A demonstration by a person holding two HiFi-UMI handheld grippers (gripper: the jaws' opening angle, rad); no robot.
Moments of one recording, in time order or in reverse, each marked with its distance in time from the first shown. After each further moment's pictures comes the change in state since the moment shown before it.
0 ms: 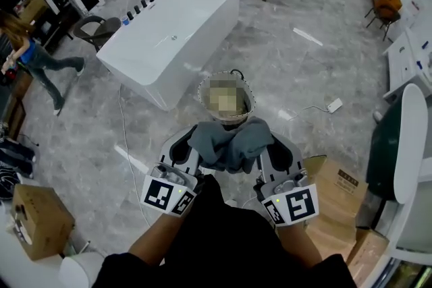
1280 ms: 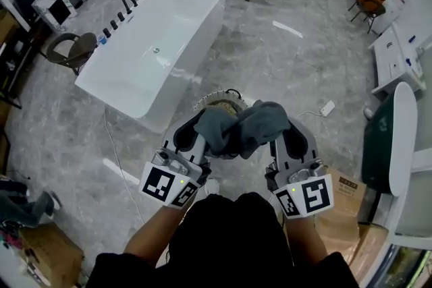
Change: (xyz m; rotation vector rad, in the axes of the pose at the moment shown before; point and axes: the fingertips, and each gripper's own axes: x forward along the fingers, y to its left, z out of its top) left arm 0.190 0.196 0.049 -0.106 -0.064 -0.193; right arm 0.250 -0.074 0.033 -0.057 -0.005 -0.171
